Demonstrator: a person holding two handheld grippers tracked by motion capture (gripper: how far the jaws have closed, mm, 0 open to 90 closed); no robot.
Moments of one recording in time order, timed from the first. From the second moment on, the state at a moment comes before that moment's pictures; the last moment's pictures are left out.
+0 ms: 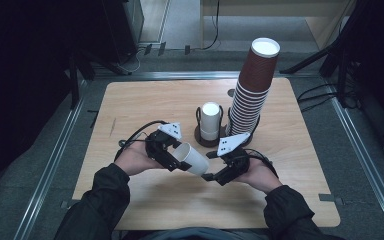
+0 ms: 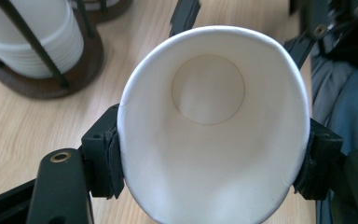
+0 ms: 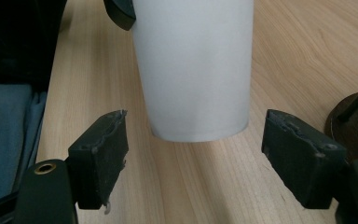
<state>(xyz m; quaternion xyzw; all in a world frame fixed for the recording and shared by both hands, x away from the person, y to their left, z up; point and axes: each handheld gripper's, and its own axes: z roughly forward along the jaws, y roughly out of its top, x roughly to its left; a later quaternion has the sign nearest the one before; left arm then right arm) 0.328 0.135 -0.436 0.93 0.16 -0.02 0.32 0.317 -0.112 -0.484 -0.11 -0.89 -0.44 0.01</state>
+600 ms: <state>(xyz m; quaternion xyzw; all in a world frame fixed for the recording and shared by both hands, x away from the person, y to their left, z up) 0.322 0.108 -0.438 0.96 0.12 0.00 0.26 0.315 -0.102 -0.493 -0.11 -0.90 -0.41 0.01</state>
